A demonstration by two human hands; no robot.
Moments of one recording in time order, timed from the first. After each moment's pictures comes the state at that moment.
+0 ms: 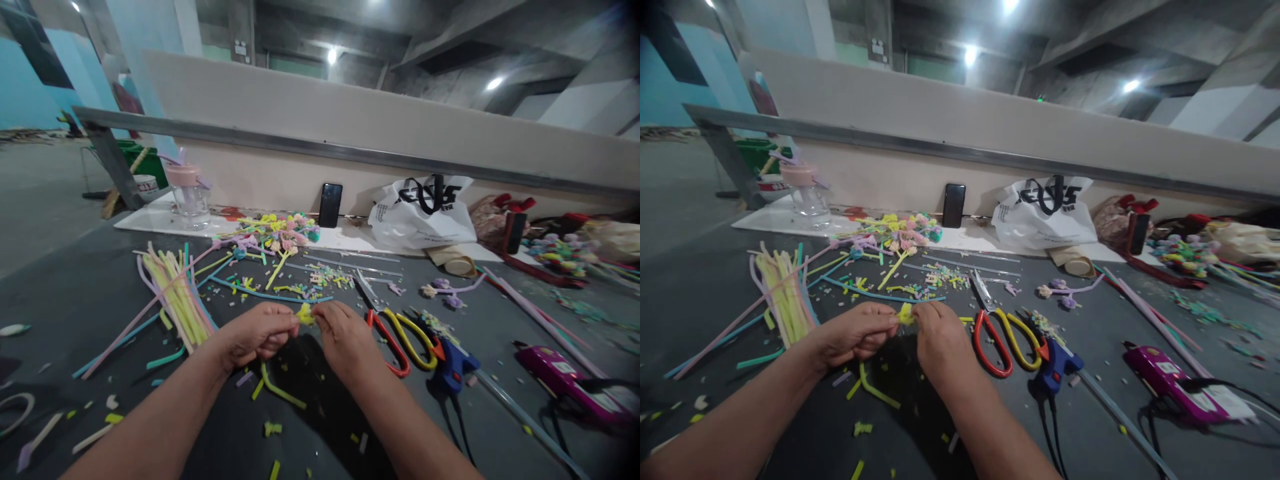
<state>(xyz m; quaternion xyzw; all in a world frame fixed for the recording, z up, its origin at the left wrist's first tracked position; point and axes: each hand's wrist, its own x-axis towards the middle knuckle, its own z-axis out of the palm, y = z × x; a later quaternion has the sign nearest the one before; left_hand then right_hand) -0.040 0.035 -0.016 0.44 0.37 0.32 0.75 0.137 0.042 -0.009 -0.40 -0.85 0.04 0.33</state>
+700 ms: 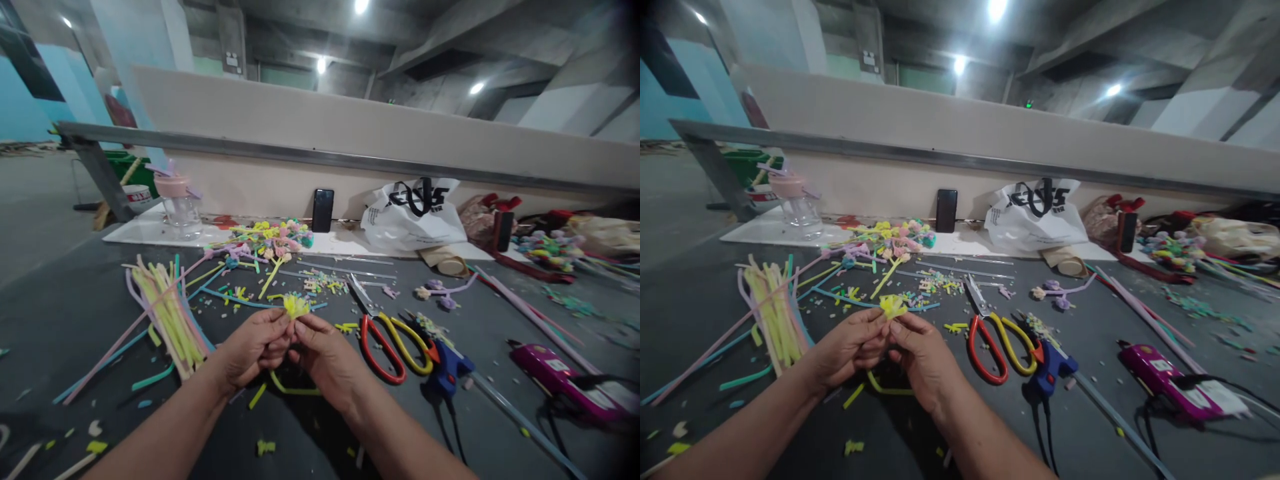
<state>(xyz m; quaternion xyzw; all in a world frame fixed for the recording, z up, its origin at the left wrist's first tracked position) -0.026 0.032 -0.021 0.36 0.30 0.44 0.77 0.116 0.031 -0.011 -0.30 -0.31 0.79 0.43</state>
